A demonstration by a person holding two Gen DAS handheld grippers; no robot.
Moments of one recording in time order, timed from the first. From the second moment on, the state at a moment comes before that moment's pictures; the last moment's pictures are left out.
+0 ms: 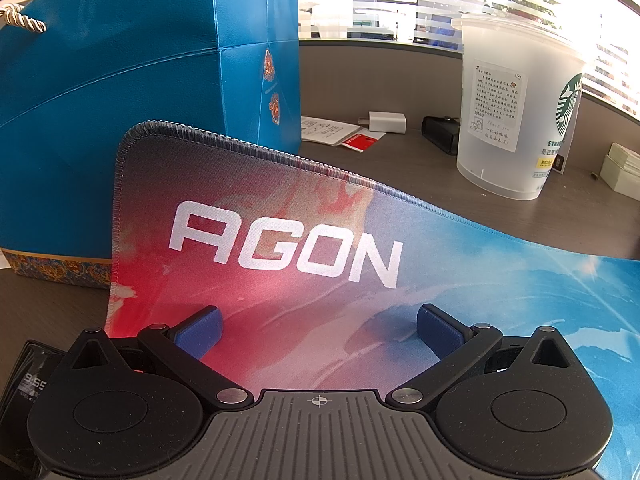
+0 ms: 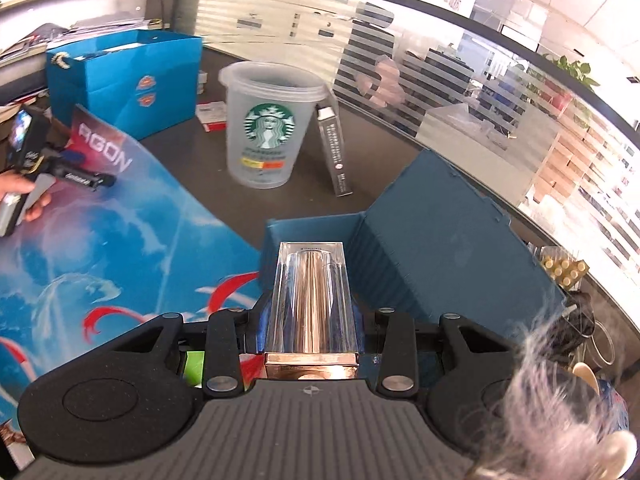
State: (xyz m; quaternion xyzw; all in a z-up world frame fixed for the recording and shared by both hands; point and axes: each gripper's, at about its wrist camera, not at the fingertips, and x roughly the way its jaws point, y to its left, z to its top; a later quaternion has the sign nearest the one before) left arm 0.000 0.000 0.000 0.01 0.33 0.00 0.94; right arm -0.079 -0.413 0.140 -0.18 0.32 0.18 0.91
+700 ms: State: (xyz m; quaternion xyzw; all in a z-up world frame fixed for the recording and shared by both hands) left arm 0.000 0.000 0.000 0.01 0.33 0.00 0.94; right arm 0.024 -0.434 0.082 -0.19 0.37 0.23 0.88
